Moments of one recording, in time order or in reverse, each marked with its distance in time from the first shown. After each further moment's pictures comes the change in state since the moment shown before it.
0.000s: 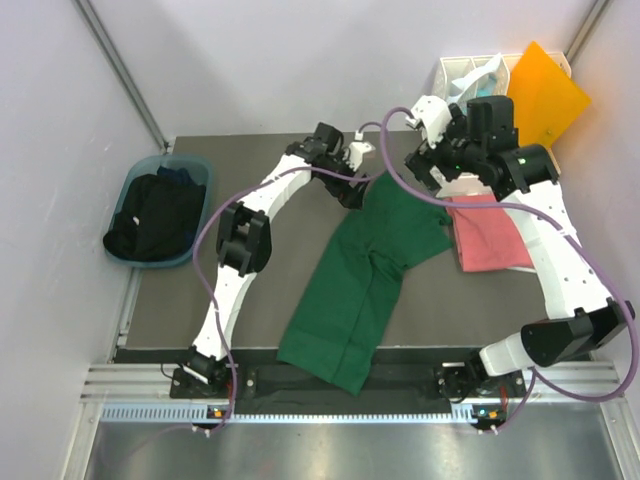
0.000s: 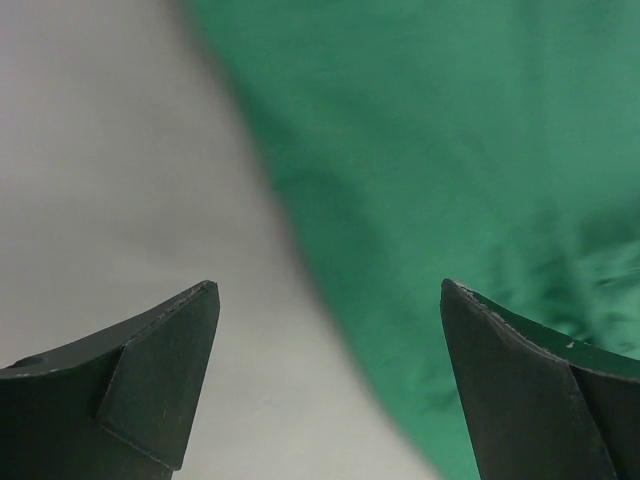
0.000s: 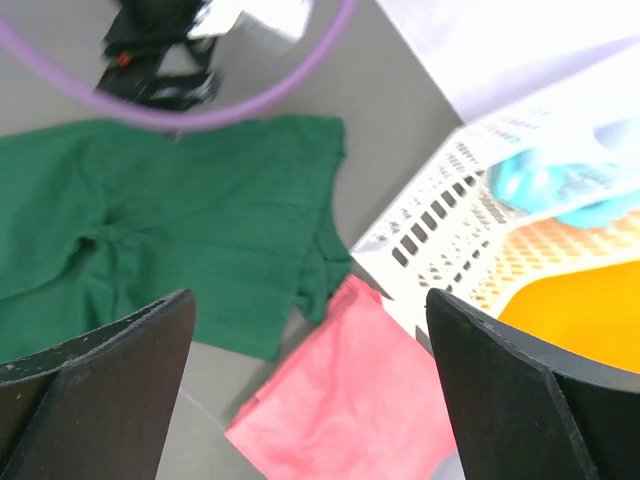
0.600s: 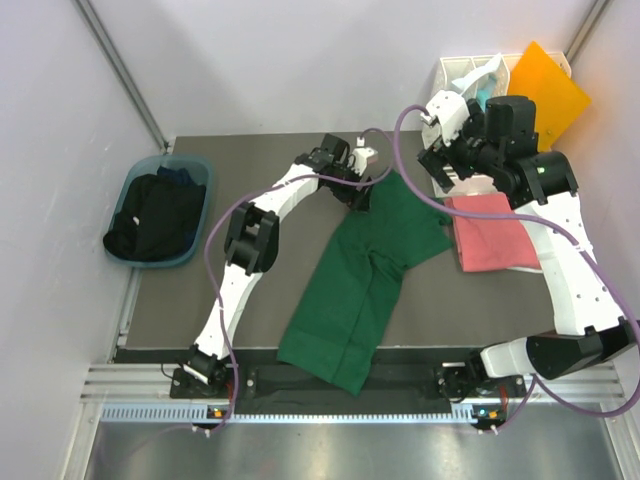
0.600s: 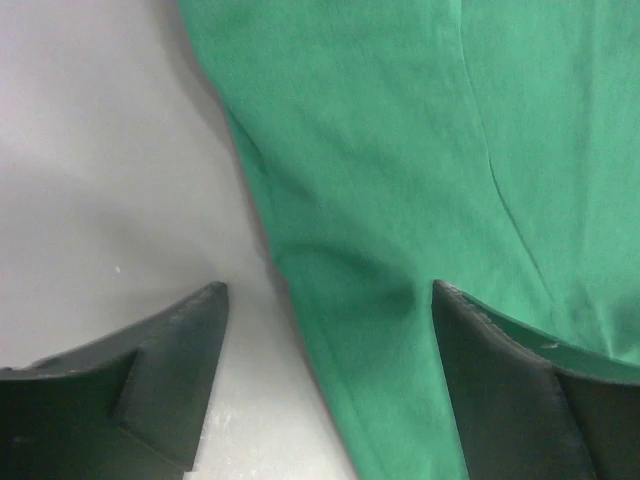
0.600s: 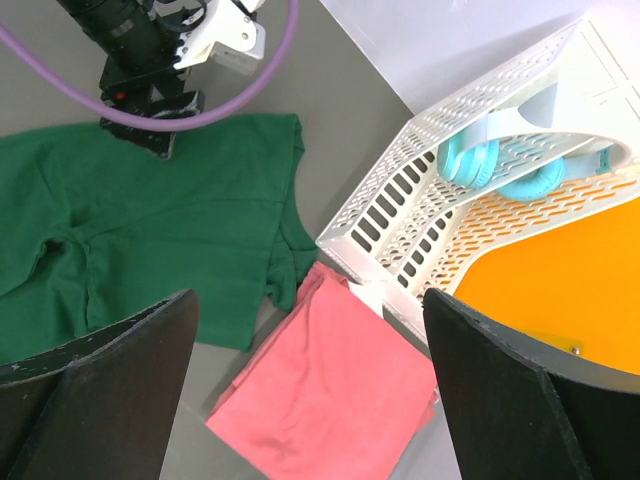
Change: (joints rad) left arm -0.032 0.090 -0.028 0.167 0.006 -0.155; right arm -0.035 -0.073 0.000 0.004 0.048 -0.003
